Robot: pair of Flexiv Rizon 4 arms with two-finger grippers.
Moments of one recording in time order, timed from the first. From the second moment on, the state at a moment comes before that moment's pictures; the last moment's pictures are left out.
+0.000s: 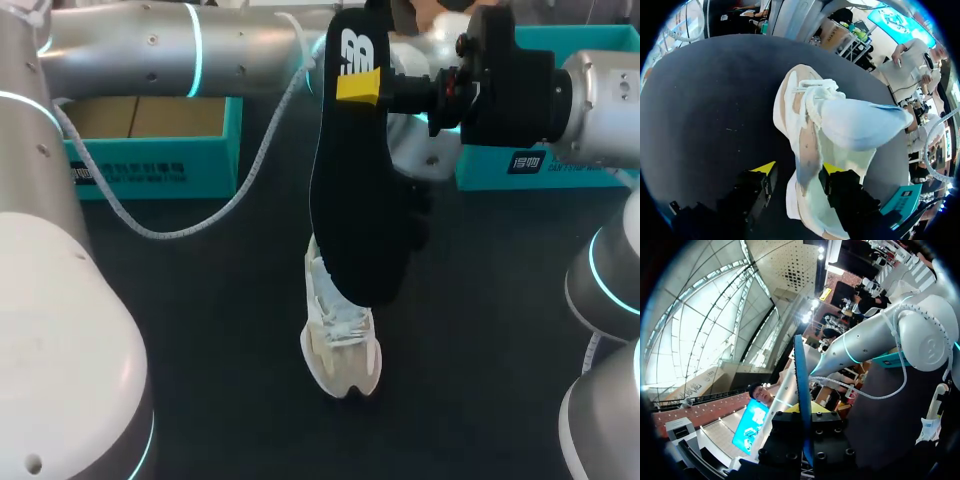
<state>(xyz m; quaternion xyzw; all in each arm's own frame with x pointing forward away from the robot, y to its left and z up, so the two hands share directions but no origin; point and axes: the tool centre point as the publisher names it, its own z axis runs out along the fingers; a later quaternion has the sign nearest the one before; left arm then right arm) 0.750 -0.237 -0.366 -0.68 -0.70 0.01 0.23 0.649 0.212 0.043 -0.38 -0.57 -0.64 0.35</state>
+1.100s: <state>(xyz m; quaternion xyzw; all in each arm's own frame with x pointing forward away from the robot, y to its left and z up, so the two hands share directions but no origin) 0.807 -0.218 -0.192 -0.68 -0.71 0.18 0.02 0.703 0.173 0.040 -0.46 -0.49 -0.64 0.37</state>
